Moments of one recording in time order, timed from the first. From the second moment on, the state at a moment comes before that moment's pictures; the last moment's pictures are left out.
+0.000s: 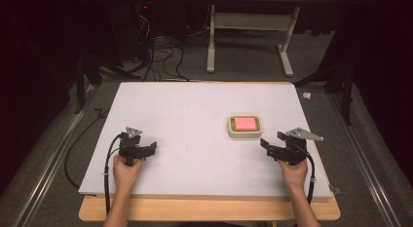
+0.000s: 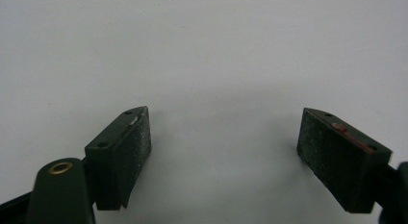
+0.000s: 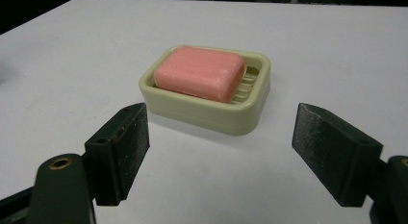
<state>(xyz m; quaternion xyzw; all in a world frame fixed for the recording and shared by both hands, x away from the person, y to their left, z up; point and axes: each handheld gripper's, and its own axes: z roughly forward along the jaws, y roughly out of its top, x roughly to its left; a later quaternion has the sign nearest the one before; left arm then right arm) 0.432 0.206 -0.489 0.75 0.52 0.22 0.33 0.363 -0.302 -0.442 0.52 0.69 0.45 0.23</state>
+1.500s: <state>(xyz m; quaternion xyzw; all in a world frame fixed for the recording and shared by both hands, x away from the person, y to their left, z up) 0.432 0.206 -0.489 0.75 0.52 0.22 0.33 0.347 -0.292 -0.474 0.53 0.72 0.40 0.22</state>
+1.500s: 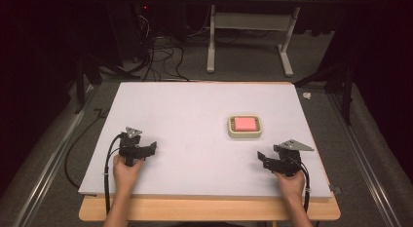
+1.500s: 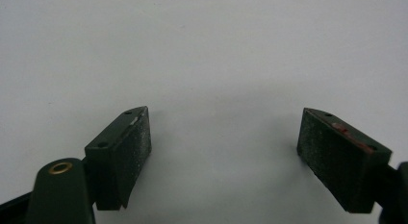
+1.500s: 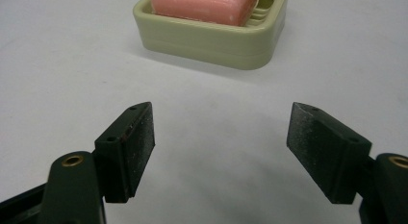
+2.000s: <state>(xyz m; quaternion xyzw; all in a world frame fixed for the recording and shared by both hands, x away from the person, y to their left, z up) 0.432 0.206 -0.489 0.75 0.52 0.22 0.33 0.354 -0.280 -0.481 0.53 0.75 0.33 0.23</state>
